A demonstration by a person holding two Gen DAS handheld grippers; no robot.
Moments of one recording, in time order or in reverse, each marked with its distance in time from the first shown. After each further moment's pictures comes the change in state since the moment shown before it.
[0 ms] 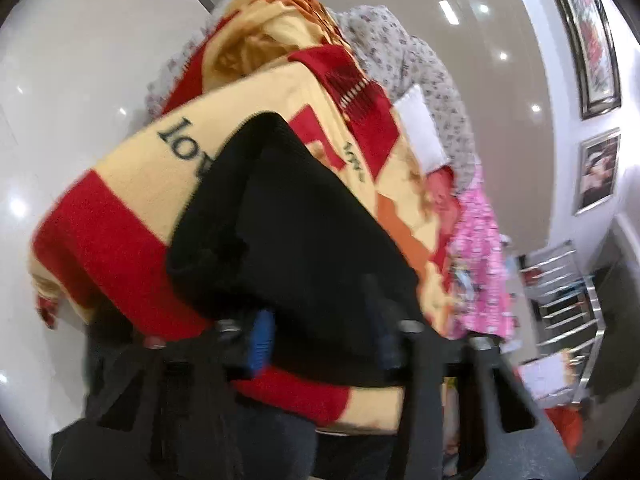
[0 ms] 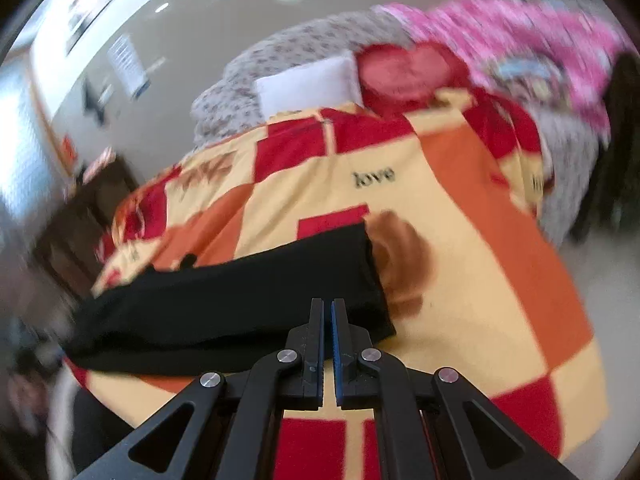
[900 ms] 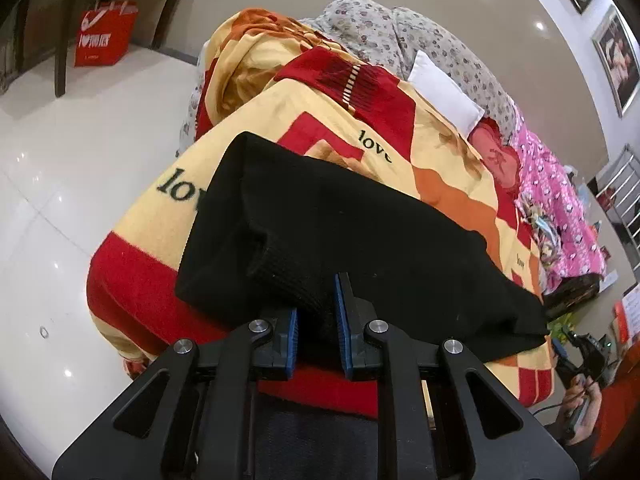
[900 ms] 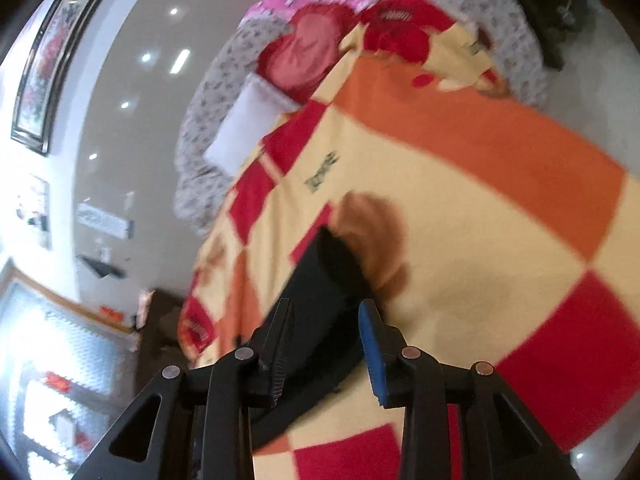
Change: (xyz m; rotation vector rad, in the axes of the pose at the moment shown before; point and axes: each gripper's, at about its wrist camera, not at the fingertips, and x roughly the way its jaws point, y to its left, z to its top) left arm 0.014 -0.034 -0.020 0.312 -0.048 0.263; right arm 0.009 -0.068 -0.008 0.597 -0.005 0.251
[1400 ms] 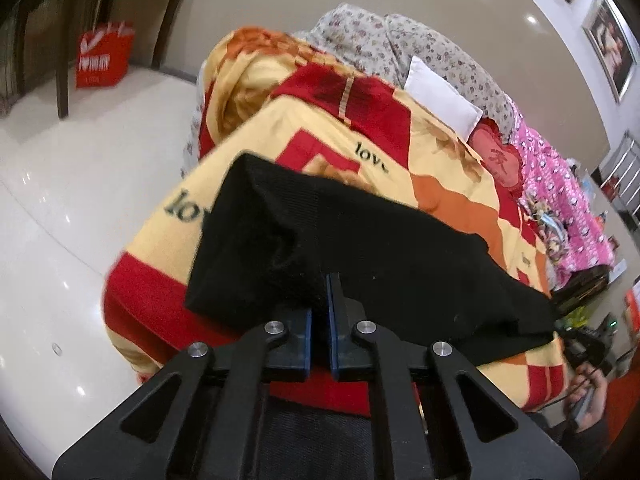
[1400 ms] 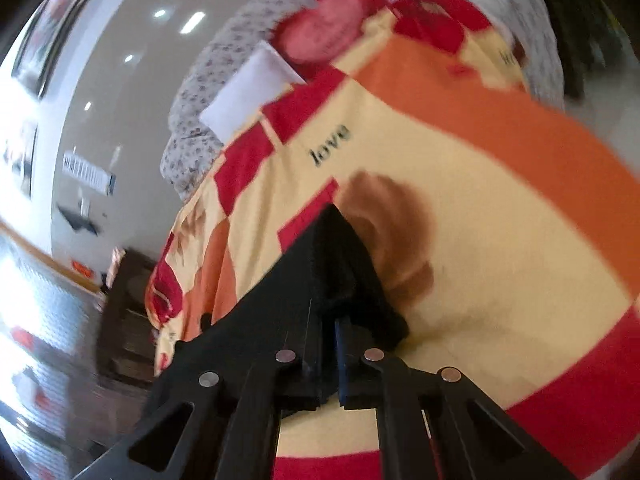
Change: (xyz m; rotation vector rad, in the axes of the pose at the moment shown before) left arm -0.017 -0.013 0.001 0.082 -0.069 0.046; right arm 0.034 0.023 -0.003 -0.194 0.026 -0.137
